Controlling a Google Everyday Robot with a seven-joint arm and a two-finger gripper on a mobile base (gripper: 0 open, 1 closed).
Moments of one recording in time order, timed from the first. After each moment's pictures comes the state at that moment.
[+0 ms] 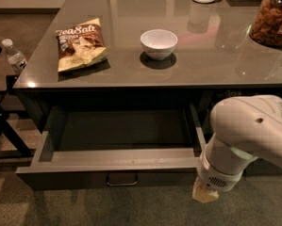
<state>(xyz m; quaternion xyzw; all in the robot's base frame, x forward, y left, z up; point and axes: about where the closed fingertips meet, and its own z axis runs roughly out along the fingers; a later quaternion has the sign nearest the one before) 0.333 -0.156 0.705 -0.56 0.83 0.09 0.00</state>
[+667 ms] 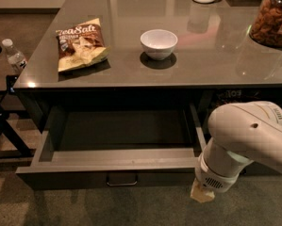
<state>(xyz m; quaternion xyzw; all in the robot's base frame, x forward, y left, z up) 0.339 -0.155 0.687 -0.53 0.84 0.09 0.01</state>
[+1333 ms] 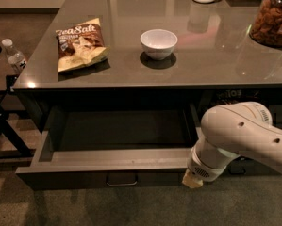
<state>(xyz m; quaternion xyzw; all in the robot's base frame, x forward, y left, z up) 0.384 -0.148 0.663 -0.49 0.87 0.07 0.05</state>
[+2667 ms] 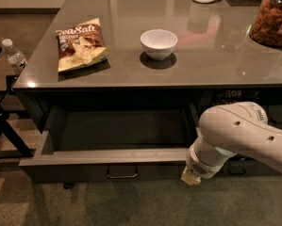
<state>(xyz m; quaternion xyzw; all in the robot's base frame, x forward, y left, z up) 0.399 -0.147 0.653 -0.48 0.87 0.07 0.06</state>
